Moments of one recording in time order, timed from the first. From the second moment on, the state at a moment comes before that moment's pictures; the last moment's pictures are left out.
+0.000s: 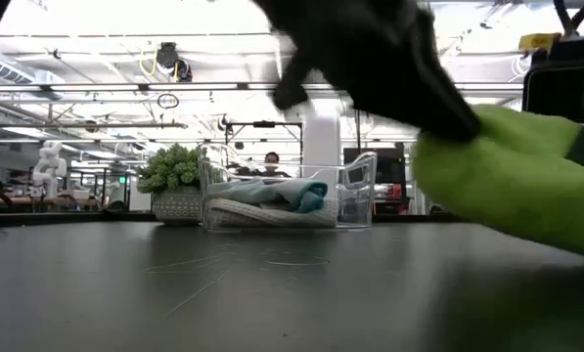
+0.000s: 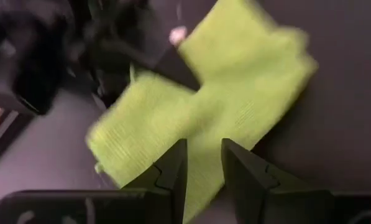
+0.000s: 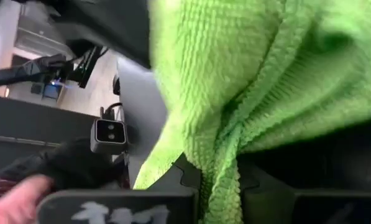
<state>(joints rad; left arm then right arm) -0.35 2.17 1.62 -0.18 -0.17 0.55 0.73 1.52 0.32 0.67 0.37 1.33</state>
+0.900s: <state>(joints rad) -0.63 2.01 1.06 -0.03 -0.65 -0.06 0.43 1.51 0.32 1.11 0.34 0.79</state>
